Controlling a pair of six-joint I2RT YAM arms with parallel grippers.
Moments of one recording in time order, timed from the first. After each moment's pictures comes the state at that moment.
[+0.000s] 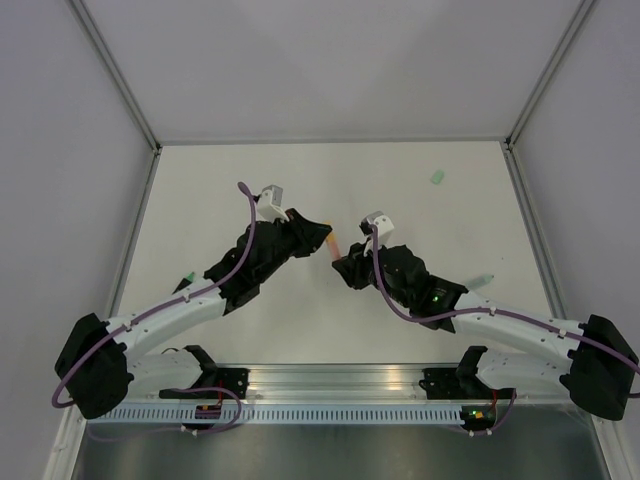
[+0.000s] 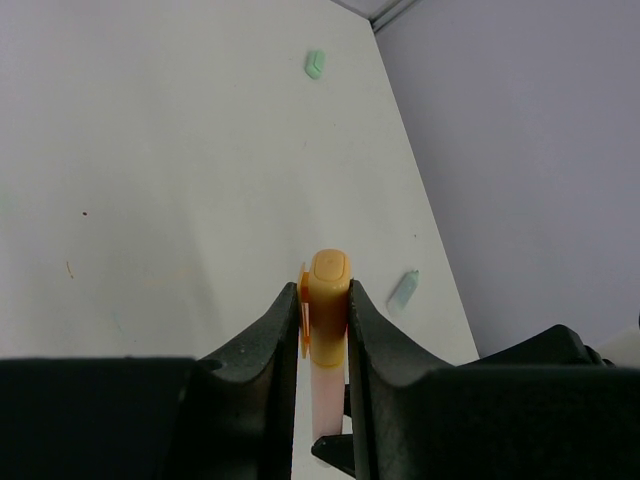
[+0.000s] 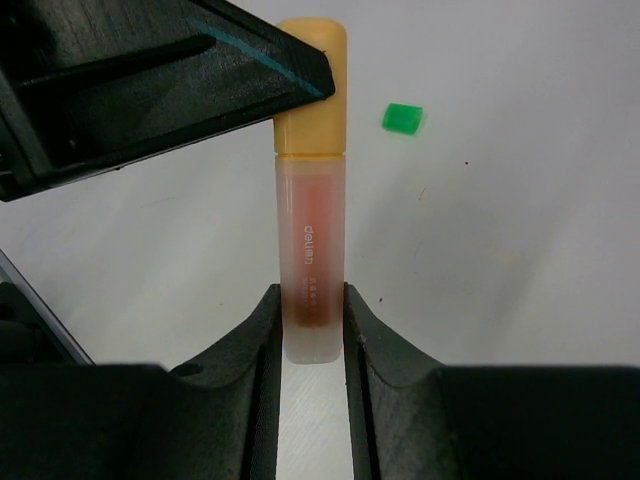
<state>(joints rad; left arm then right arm) -0.78 1.16 0.72 0.25 -0.16 -0.82 0.95 1.11 0.65 0.17 0.20 0.40</state>
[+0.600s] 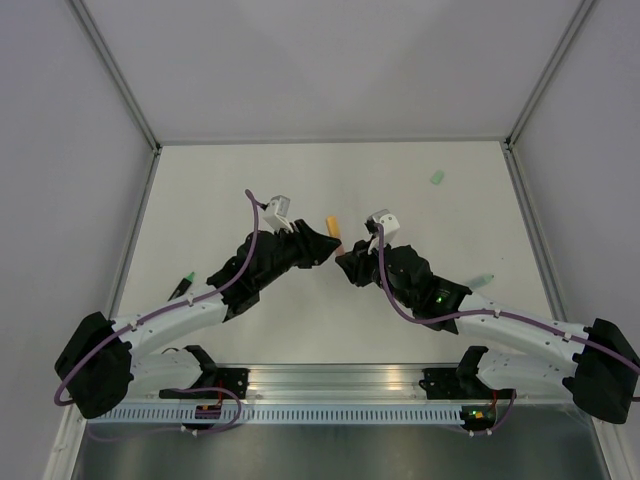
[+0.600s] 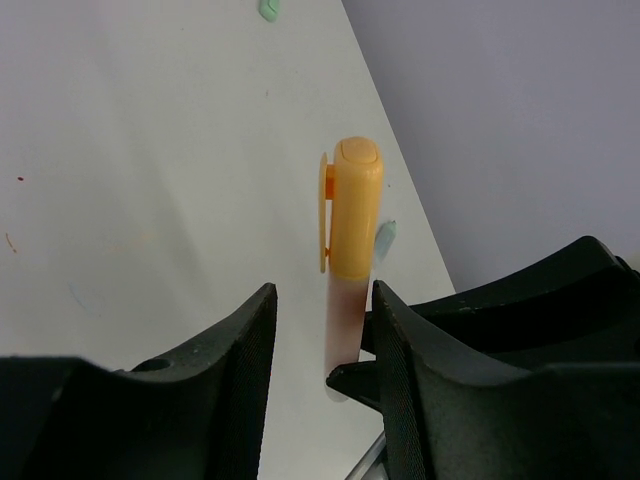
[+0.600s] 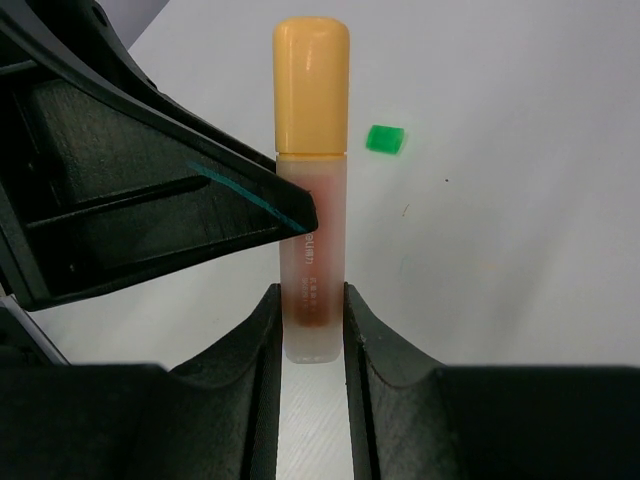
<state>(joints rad) -0.79 1.16 0.62 0.38 -0.03 -0.82 0.95 1.08 0.64 0.17 0.25 0.40</state>
